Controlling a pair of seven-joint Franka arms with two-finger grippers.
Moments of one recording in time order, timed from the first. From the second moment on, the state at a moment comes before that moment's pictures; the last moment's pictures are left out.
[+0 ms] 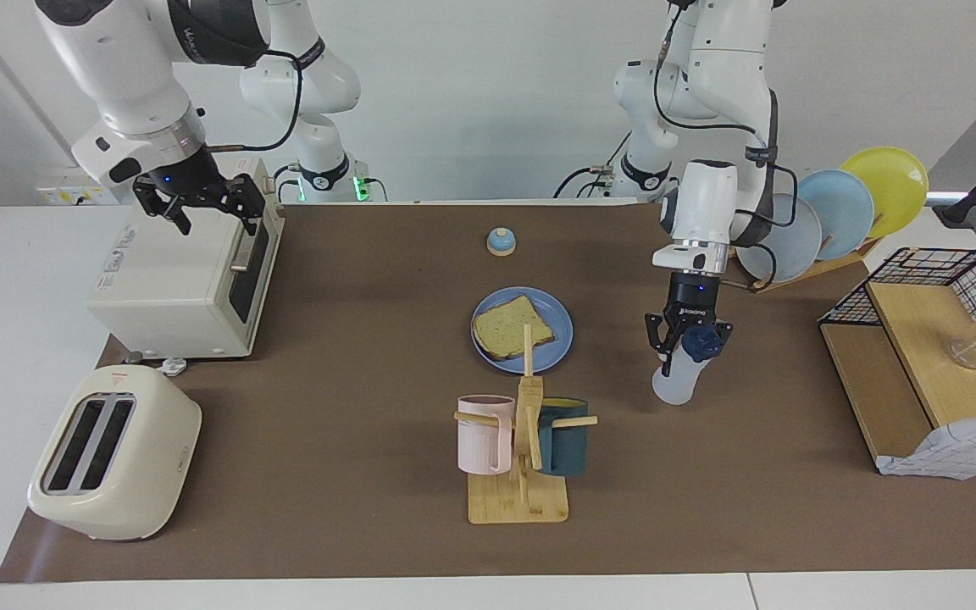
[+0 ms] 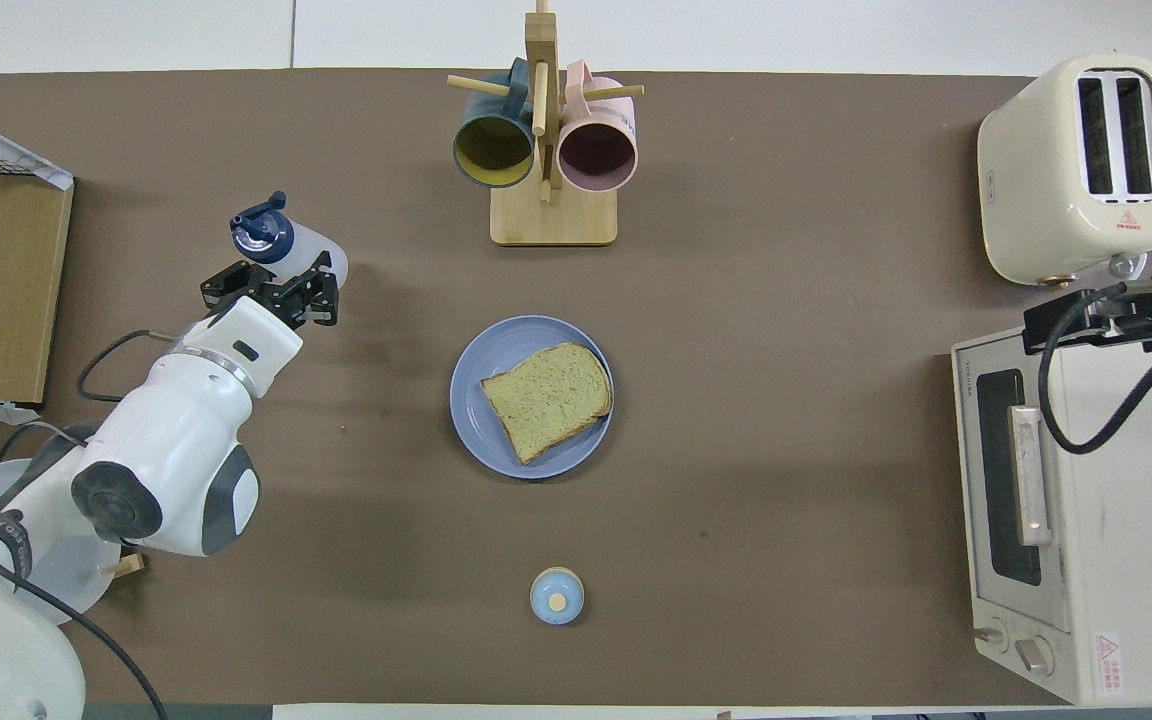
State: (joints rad) left arm -0.34 0.19 0.10 -2.43 0.09 3.46 -0.11; right arm -0.02 -0.05 0.03 -1.68 -0.04 1.55 0.02
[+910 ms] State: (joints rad) left arm -0.34 0.25 0.11 -2.43 0.09 3.48 -0.11; right arm -0.02 -0.05 0.03 -1.68 -0.04 1.55 0.02
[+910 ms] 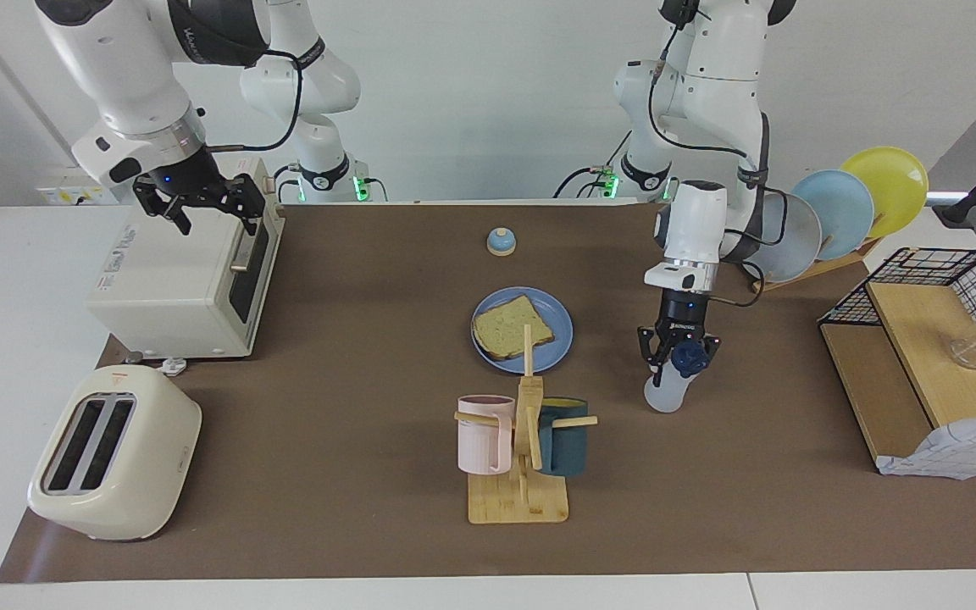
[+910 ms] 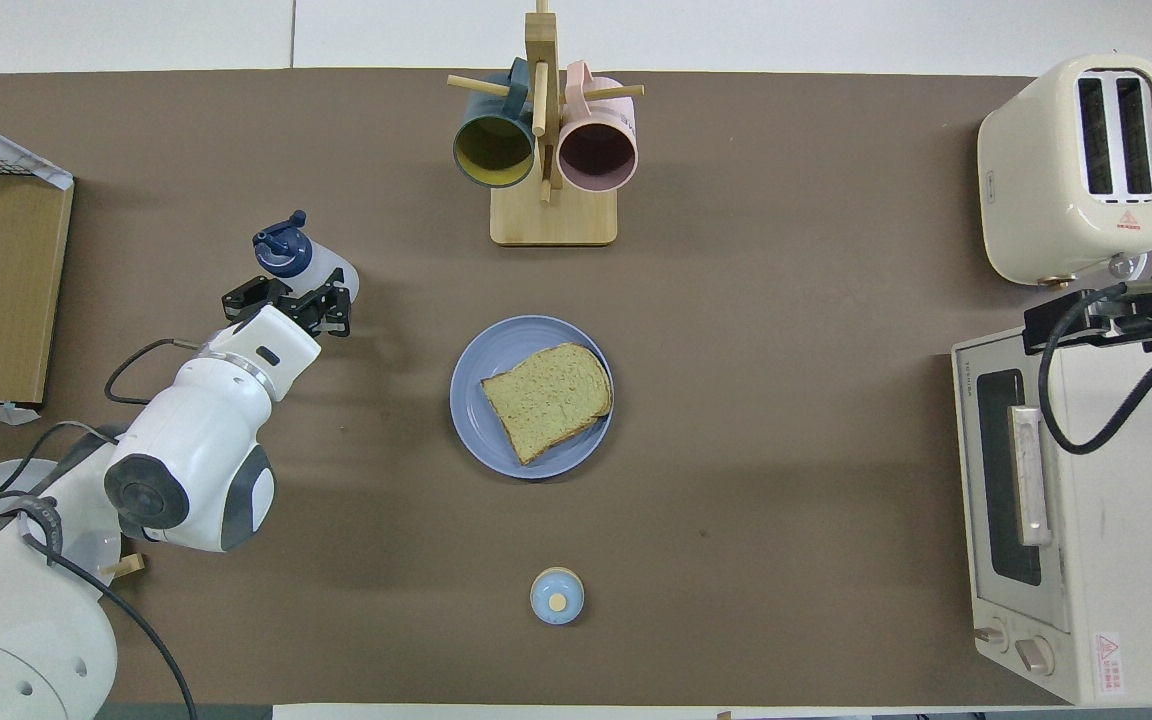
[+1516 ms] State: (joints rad) left arm -0.34 0.26 0.11 -2.43 0.09 3.48 -0.11; right arm -0.02 -0.05 0.03 -1.68 -0.04 1.55 0.02
